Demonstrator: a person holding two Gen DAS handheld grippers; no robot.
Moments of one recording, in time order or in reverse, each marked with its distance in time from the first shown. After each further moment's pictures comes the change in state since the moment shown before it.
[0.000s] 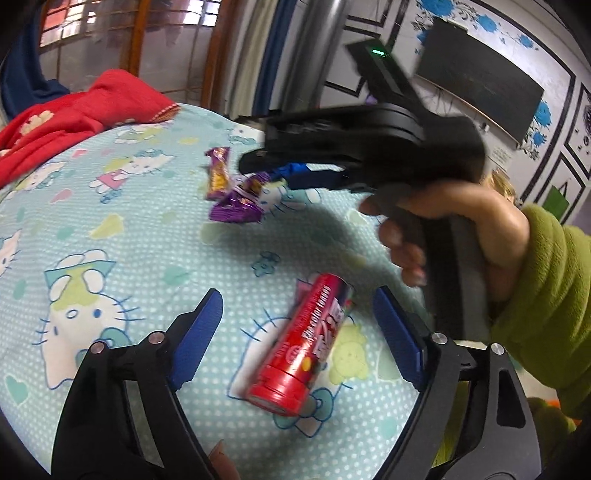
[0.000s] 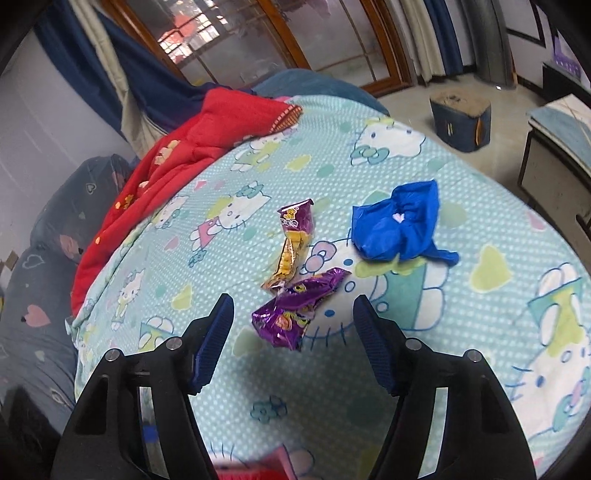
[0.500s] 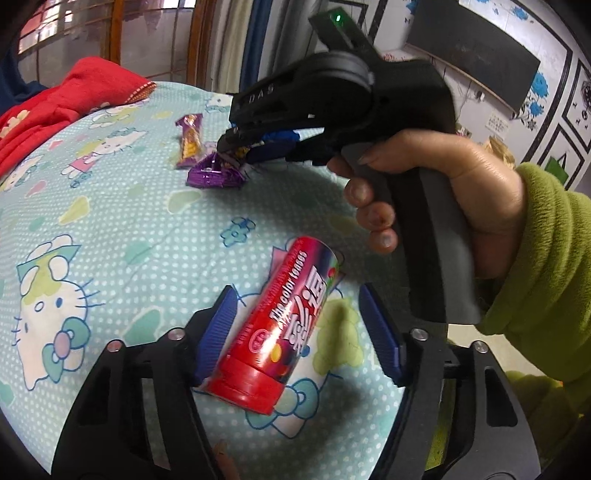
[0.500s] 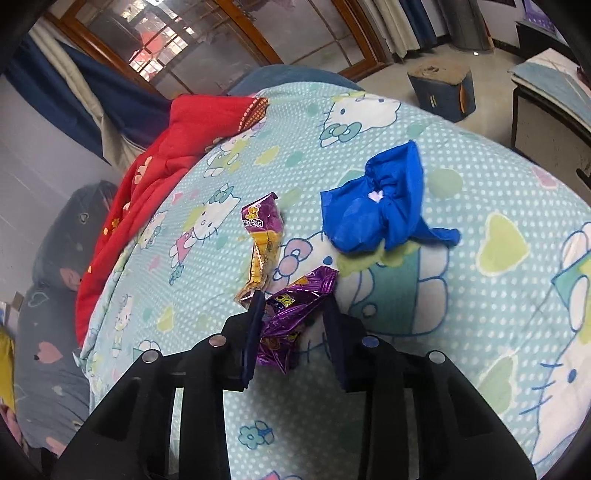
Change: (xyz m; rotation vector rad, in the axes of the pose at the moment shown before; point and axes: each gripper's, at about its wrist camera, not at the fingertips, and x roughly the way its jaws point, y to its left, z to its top) left arm 0.025 -0.016 -0.011 0.062 0.114 0.002; right arm 0.012 -0.026 -0.006 0.119 -0.007 0.033
